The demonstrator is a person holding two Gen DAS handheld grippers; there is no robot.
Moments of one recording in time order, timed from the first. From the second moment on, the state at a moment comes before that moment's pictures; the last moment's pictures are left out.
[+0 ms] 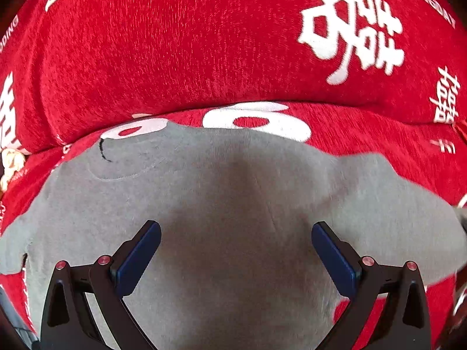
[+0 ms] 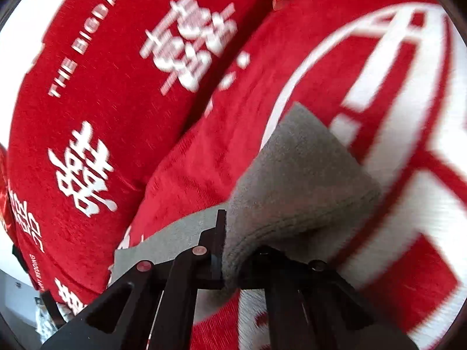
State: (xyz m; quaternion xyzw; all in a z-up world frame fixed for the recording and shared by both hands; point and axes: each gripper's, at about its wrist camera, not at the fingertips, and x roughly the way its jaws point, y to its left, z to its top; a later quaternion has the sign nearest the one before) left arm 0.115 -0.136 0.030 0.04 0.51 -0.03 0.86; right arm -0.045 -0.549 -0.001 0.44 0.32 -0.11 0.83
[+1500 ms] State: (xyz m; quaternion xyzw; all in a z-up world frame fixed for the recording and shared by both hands) left arm 0.049 0.056 0.035 -0.07 0.50 -0.07 0.86; right arm 0.031 -0.218 0.181 0.07 0.31 -0.06 0.95
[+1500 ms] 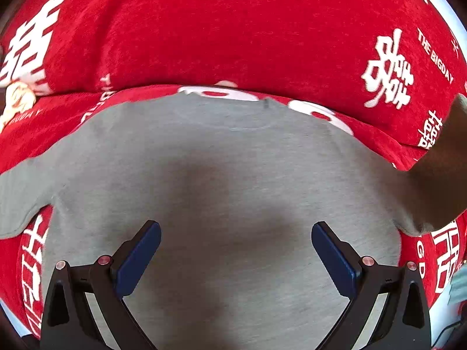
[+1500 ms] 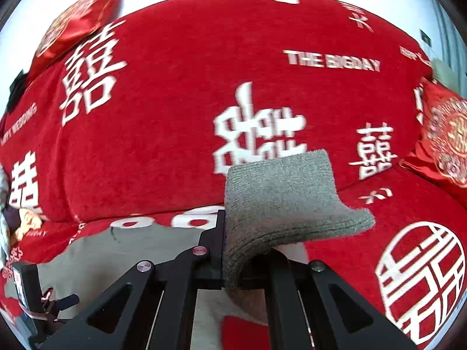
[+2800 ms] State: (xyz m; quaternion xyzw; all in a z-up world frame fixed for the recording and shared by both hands) left arm 0.005 0.240 -0.005 -0.19 0.50 0.01 0.85; right arm 0.086 0.083 0.024 -0.13 0.46 0.05 0.88
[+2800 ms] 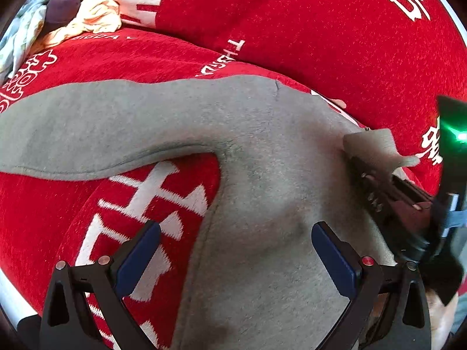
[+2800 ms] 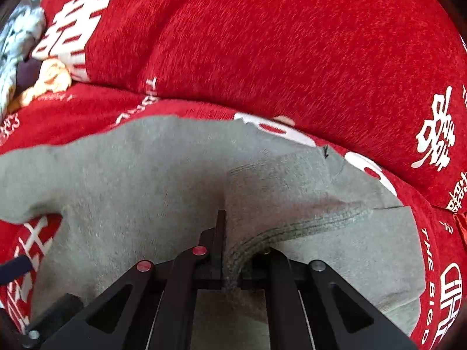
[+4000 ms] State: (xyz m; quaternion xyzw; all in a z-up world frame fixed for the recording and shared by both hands) left arm 0.093 0.086 0.004 -0.04 0.51 -0.06 0.86; right arm 0.080 -0.134 0.030 -0.02 0.49 -0.05 0.87
